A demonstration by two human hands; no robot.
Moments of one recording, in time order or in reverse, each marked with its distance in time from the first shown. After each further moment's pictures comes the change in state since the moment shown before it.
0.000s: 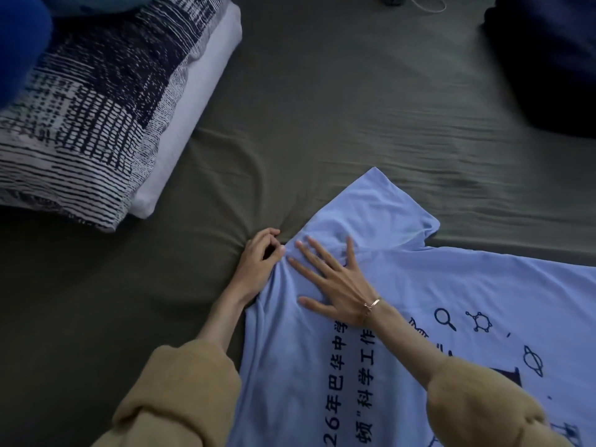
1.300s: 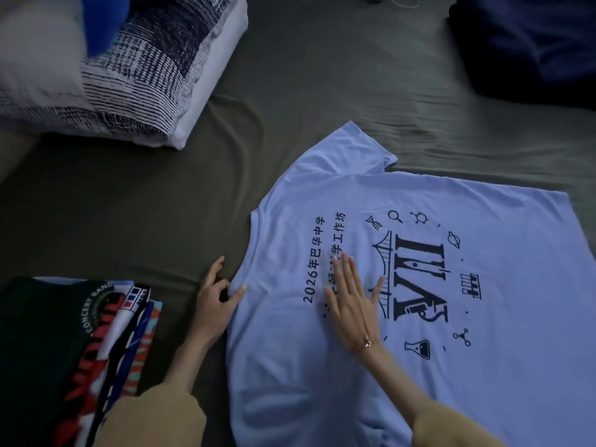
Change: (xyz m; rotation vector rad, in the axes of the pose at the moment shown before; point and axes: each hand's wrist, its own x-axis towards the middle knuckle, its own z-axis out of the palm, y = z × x) left_hand -0.273 -0.020 -0.015 0.102 0.199 -0.209; right_hand -0.195 -0.162 0.003 0.156 0.178 0.651
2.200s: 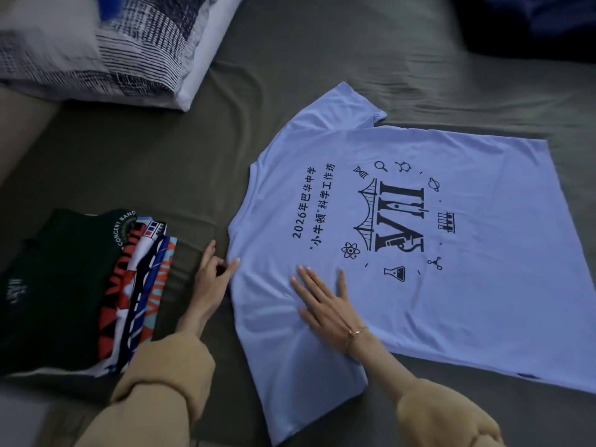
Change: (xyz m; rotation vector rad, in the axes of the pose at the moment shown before) left_hand -0.087 -0.008 -0.016 0.009 -0.041 -0.172; right_hand -0.118 -0.008 -0.008 -0.061 -0.261 -0.407
